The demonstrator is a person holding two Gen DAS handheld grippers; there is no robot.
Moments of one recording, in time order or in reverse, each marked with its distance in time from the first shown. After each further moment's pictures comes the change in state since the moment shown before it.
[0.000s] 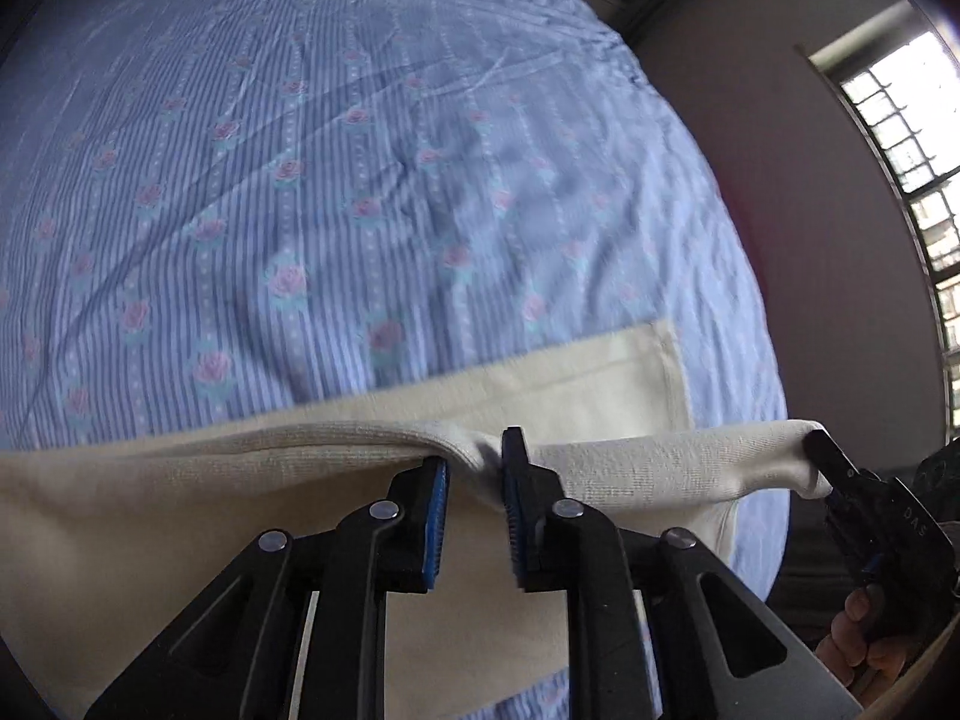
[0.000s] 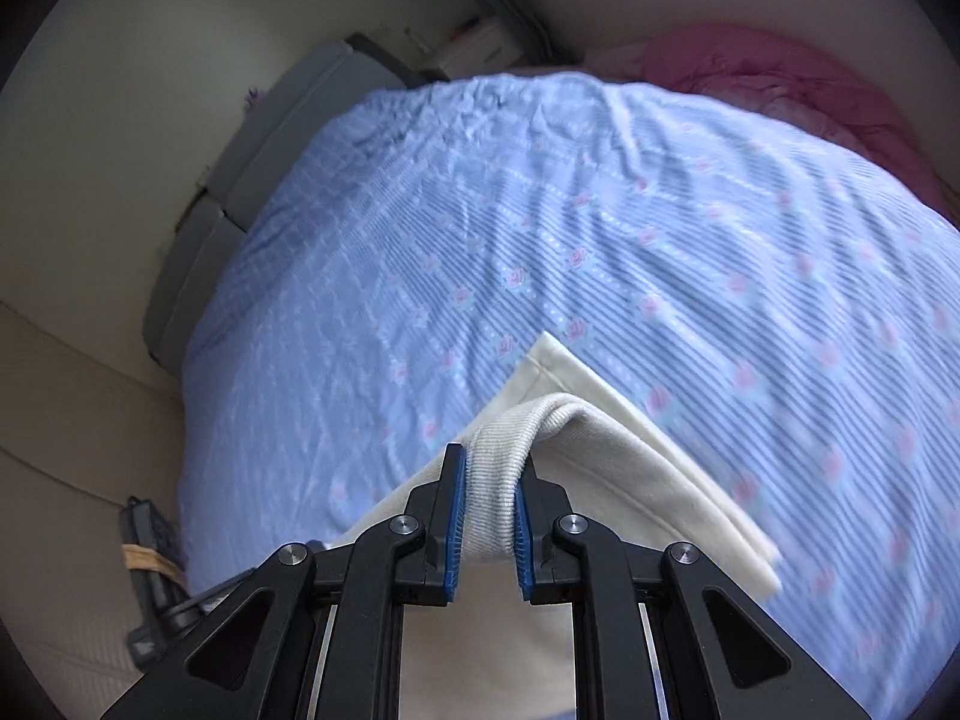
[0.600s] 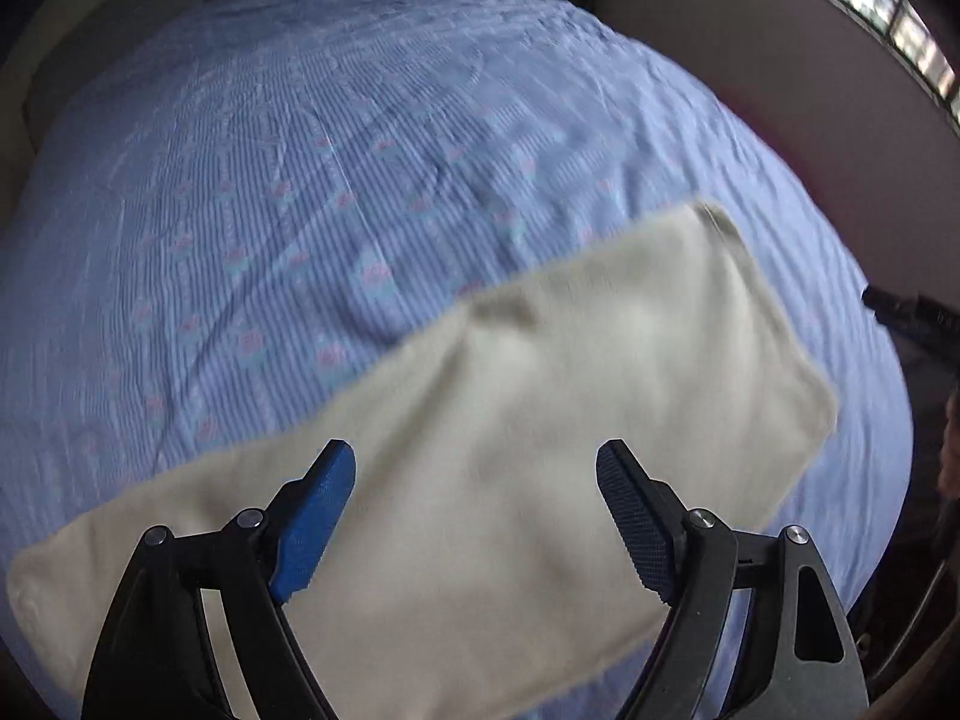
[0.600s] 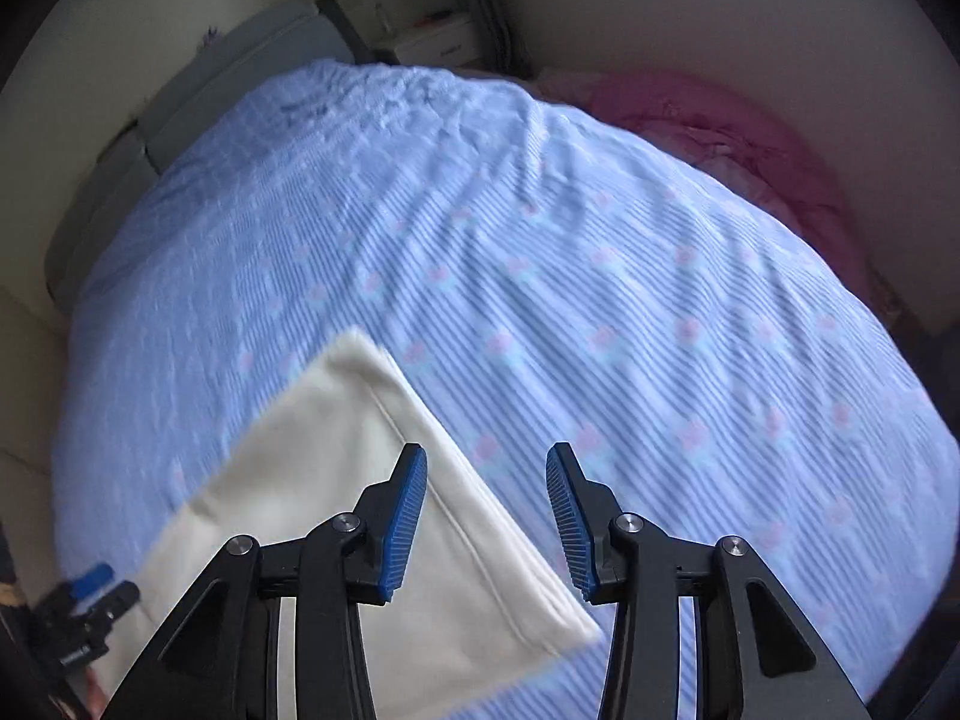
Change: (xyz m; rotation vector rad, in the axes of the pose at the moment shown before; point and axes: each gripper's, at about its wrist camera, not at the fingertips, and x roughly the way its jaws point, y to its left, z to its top) left arm -0.025 -0.006 -0.075 0.335 -0.054 0.271; right arm -0.031 -0.057 -0.010 -0.167 0.030 -0.308
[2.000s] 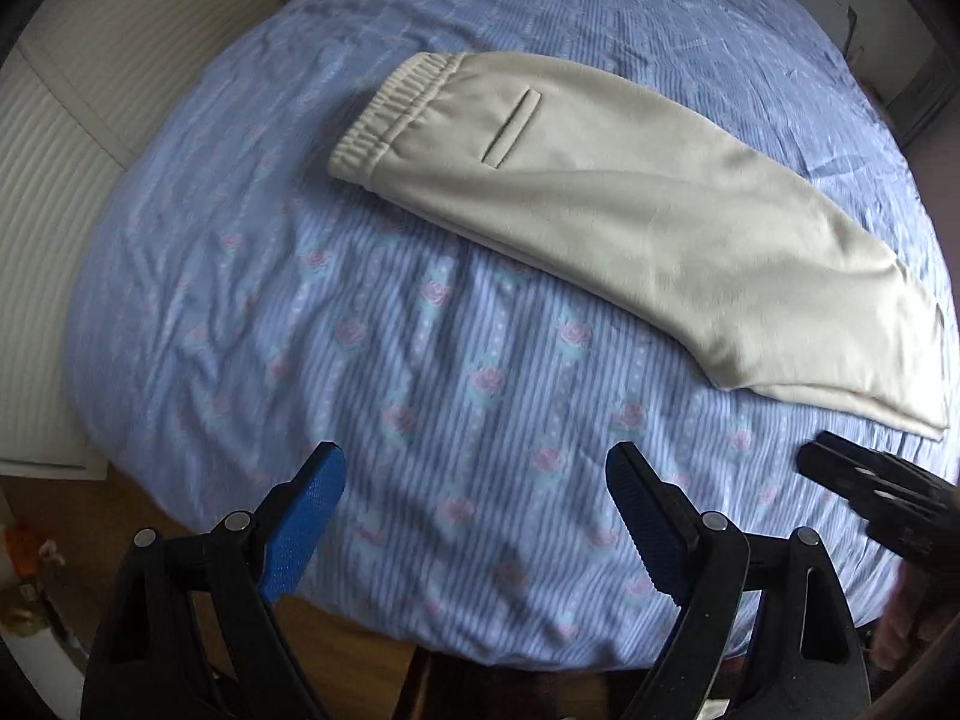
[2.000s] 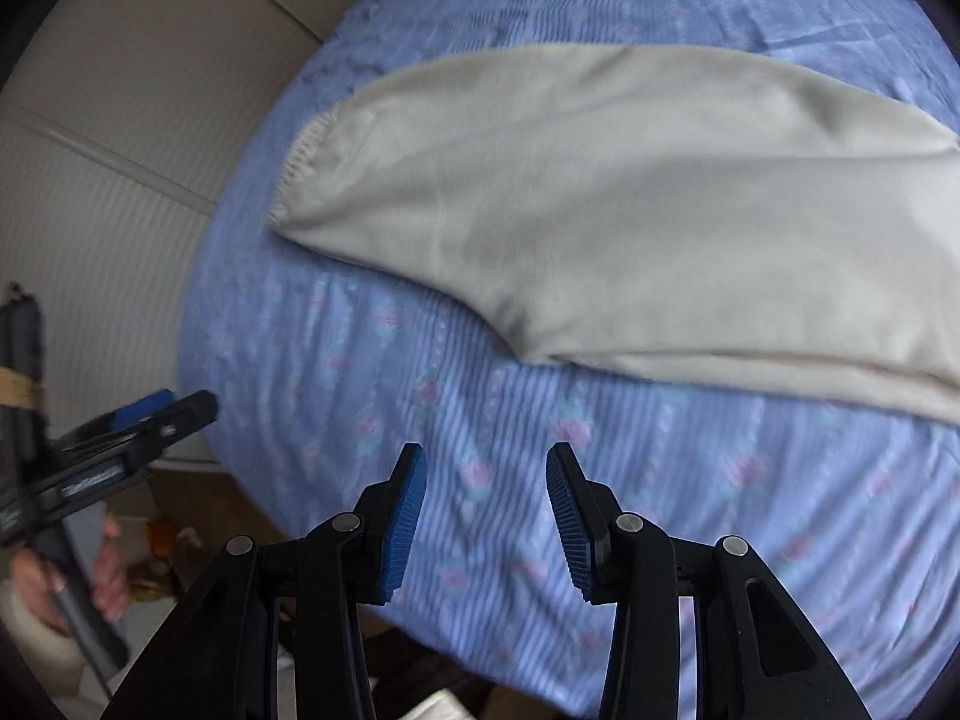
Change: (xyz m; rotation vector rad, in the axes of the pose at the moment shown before) left arm -0.172 0.342 -0.422 -0.727 0.081 0.230; right arm -0.037 0.453 -0.435 -0.760 0.469 0.434
